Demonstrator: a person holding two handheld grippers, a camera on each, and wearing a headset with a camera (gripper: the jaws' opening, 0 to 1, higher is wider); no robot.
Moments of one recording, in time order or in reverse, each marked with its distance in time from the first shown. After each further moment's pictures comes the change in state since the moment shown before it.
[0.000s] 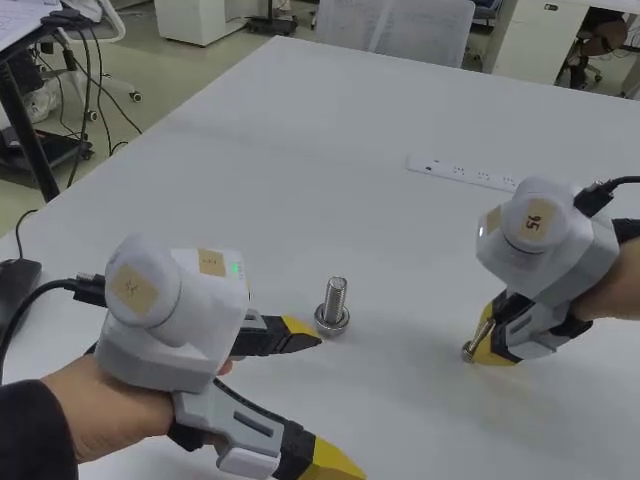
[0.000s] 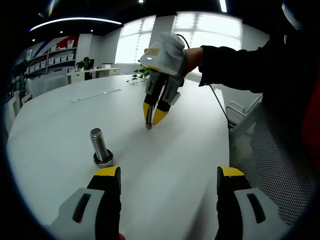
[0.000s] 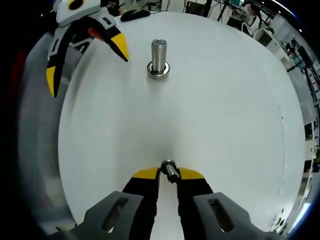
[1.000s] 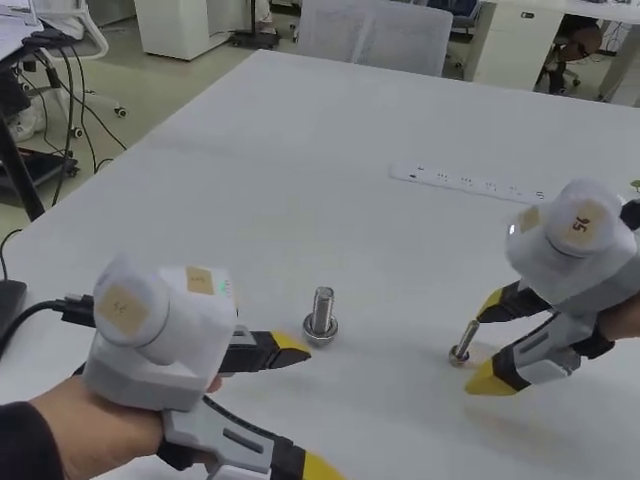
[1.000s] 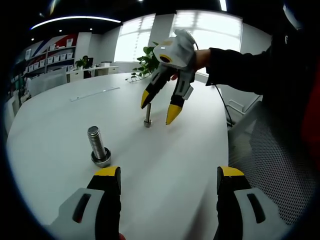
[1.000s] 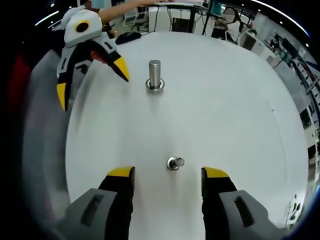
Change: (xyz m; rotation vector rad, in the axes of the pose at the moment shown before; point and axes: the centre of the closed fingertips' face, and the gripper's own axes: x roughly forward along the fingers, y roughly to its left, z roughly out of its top) left arm 0.002 0.000 -0.002 -0.001 0.017 -0.009; right arm -0.020 0.005 0.000 0.120 -0.197 -0.031
